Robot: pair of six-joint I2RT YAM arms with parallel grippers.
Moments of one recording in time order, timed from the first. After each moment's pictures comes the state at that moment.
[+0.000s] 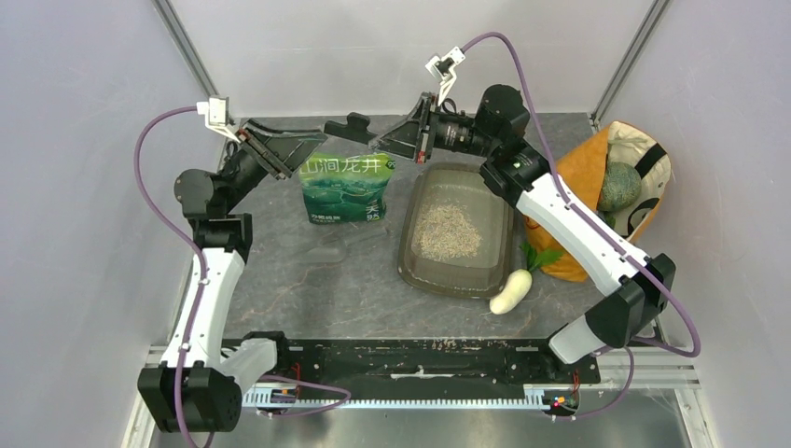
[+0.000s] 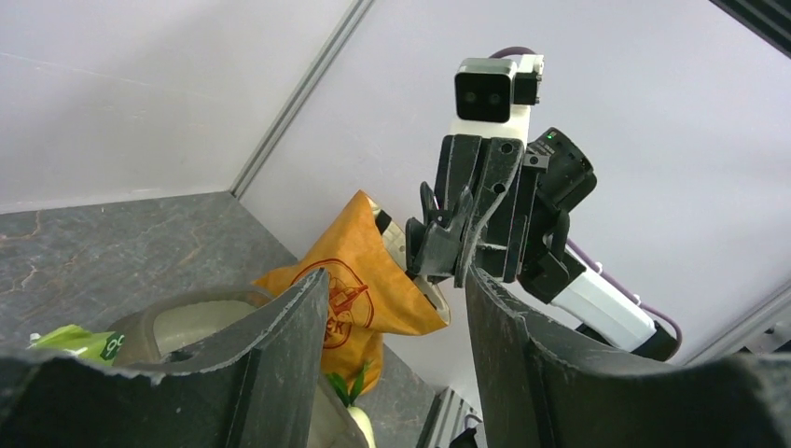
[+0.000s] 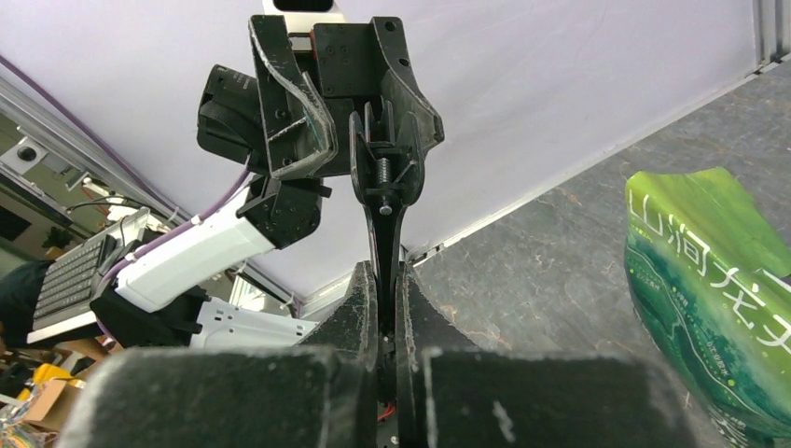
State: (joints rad) left arm 0.02 1.02 0.95 0.63 0.84 -1.14; right arm 0.61 1.53 1.59 0.12 -0.76 0.66
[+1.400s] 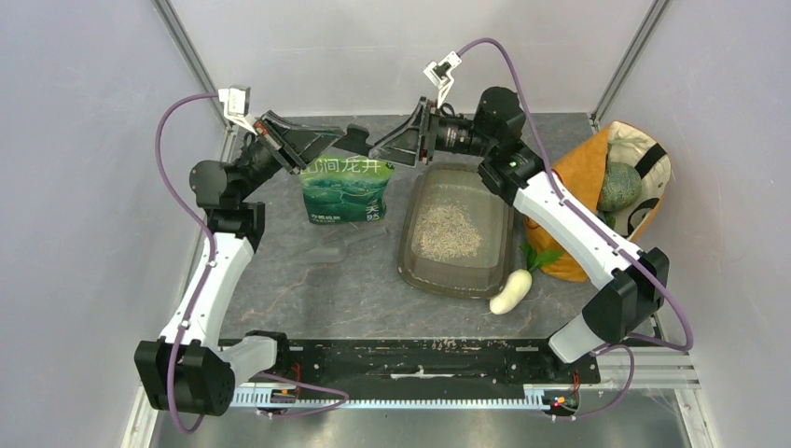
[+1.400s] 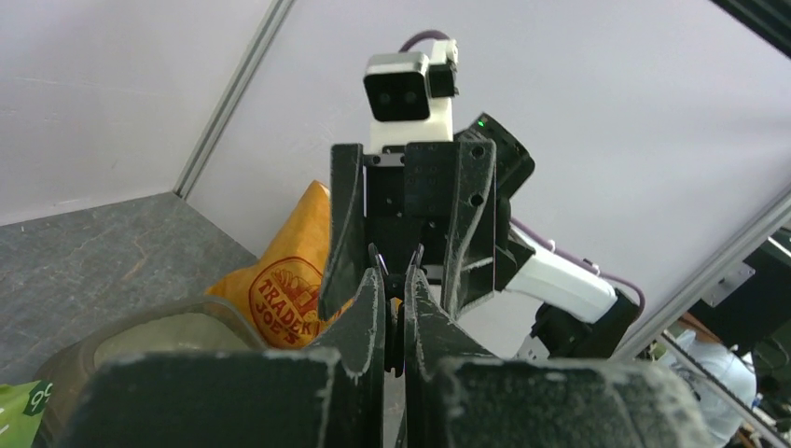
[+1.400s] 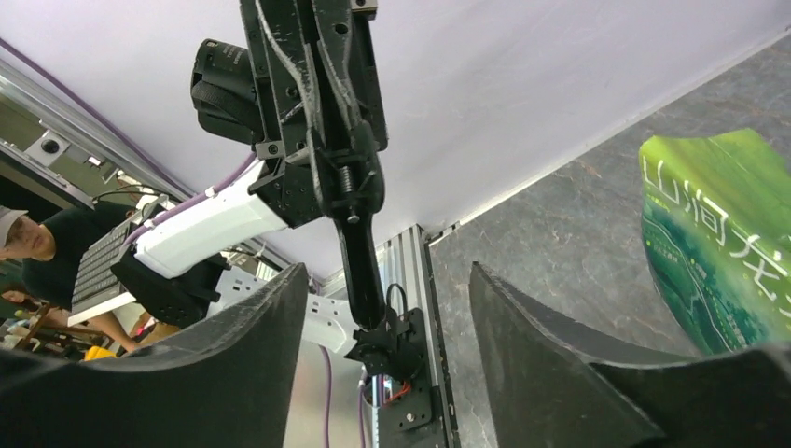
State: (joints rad) left arm -0.09 1.12 1.00 0.77 0.83 -1.17; right arm 0.59 1.56 1.54 0.19 -0.82 0.74
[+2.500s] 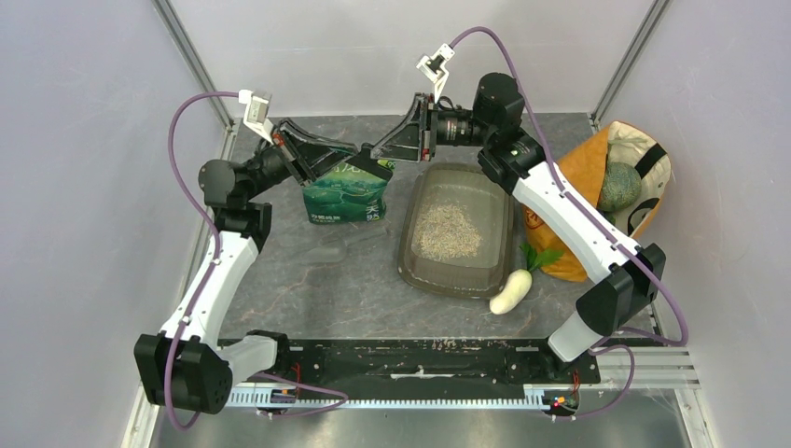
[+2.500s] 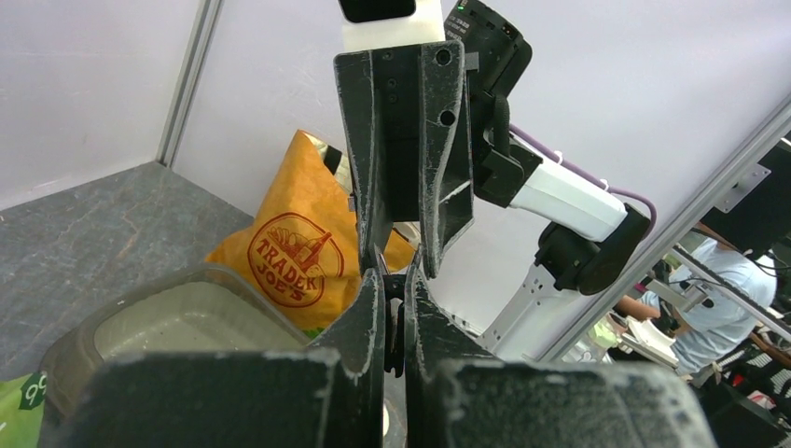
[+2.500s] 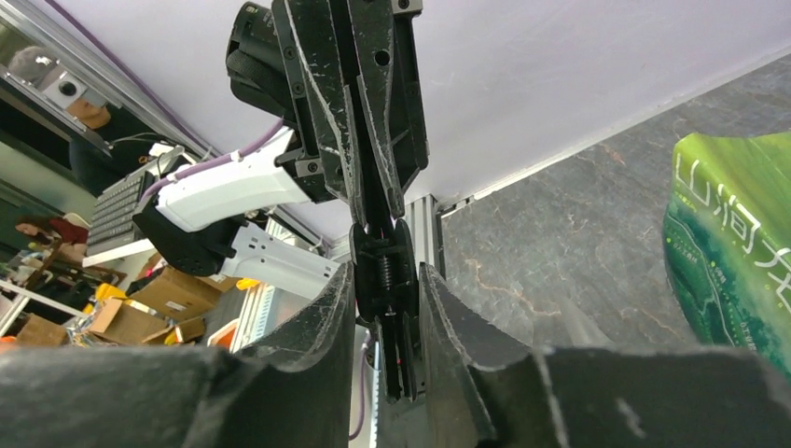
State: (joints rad) left arm -0.14 1.13 0.99 0.78 0.97 -1.04; right arm 0.57 1.60 1.67 0.05 -0.96 0.67
